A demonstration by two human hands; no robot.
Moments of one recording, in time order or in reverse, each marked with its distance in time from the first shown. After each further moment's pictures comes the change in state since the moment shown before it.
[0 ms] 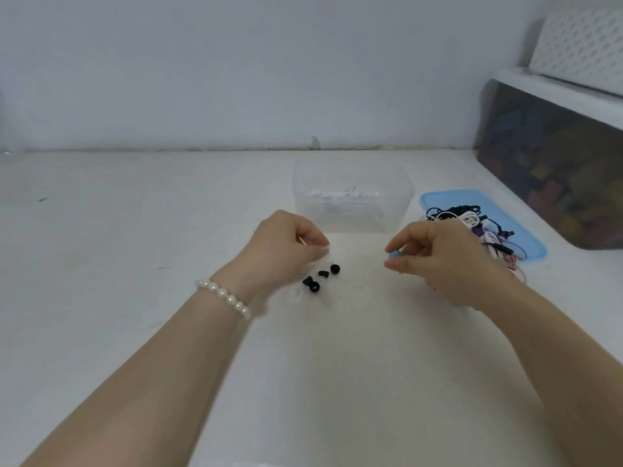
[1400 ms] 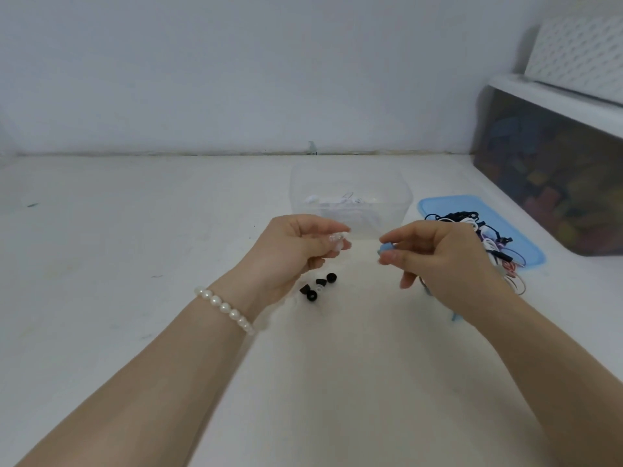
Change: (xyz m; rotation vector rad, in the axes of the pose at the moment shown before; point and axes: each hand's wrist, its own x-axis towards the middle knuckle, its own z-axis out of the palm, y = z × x) left_hand -0.007 0.019 0.003 -0.654 -0.159 -0.094; right_hand -0.009 -0.015 0.004 0.286 0.118 0.014
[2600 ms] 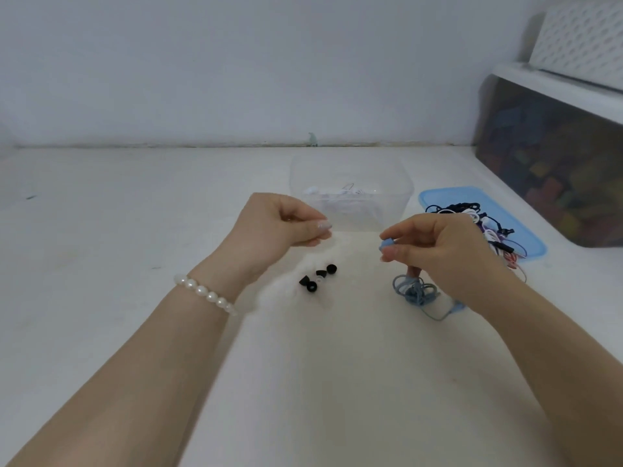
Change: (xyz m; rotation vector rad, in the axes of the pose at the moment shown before) left_hand 0.000 0.006 -0.016 0.170 0.116 0.129; right_hand 0.005 0.006 -0.002 -0.026 -0.073 -0.009
